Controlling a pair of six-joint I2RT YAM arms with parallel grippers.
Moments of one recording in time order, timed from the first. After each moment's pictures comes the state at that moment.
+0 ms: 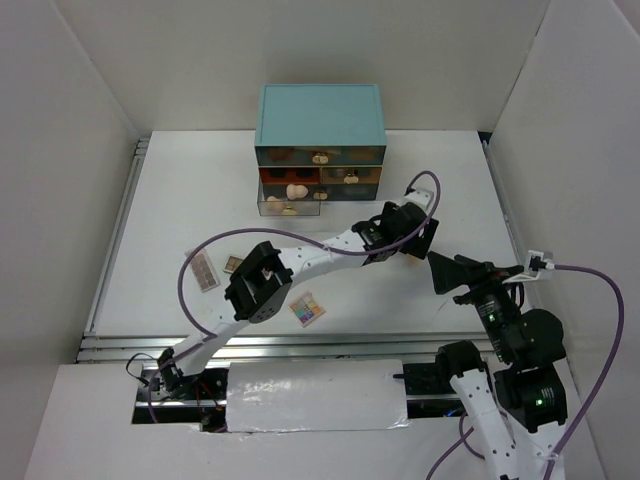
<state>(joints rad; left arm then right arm) -1.02 2.39 2.12 -0.30 -0.32 -0.41 0.19 0.12 0.76 -0.56 -0.05 0.66</state>
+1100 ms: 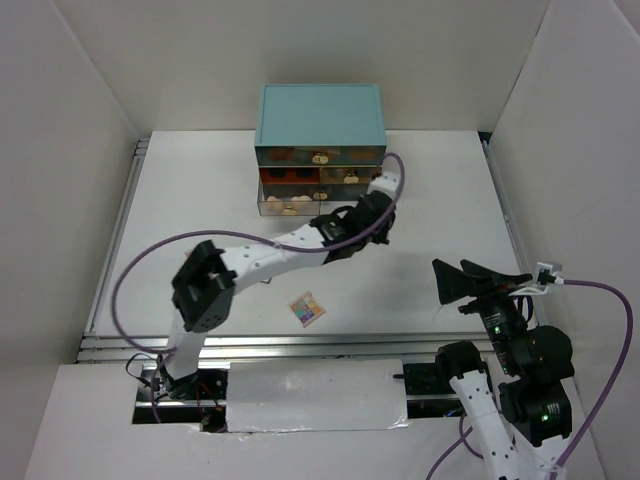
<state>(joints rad) -1.00 2.06 1.74 -0.26 -0.35 -0.42 0.20 0.05 0.79 -0.59 -0.03 0.62</state>
